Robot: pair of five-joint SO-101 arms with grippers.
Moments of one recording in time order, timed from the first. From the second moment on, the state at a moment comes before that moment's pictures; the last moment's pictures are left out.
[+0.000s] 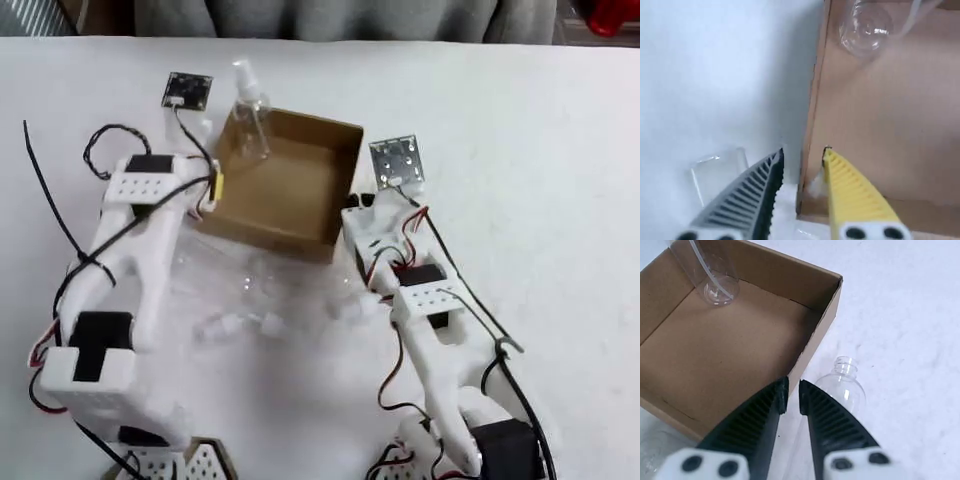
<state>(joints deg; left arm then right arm) -4.8 9.4 14.5 49.1 -2.8 -15.4 -21.3 57.8 6.6 1.5</state>
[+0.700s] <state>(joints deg) -1.9 9.4 14.9 63.4 -2.6 -15.4 -21.3 57.8 6.6 1.5</state>
